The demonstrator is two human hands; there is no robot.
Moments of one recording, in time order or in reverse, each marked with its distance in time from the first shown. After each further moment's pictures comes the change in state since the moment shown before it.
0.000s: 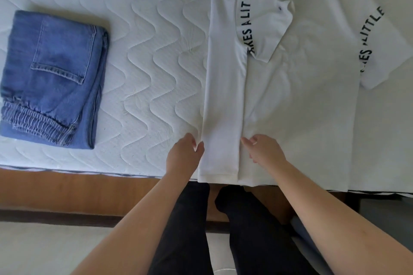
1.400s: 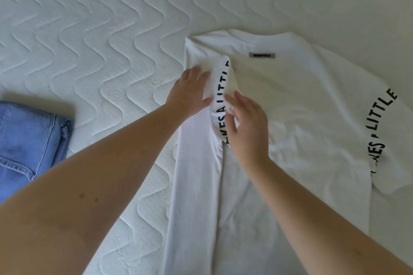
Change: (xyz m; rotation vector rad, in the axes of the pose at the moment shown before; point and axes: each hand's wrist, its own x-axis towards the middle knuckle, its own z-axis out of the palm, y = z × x) left_hand 0.310 0.225 -0.117 0.523 0.187 0.474; right_hand 0.170 -0.141 -0.162 0.181 0.829 -0.820
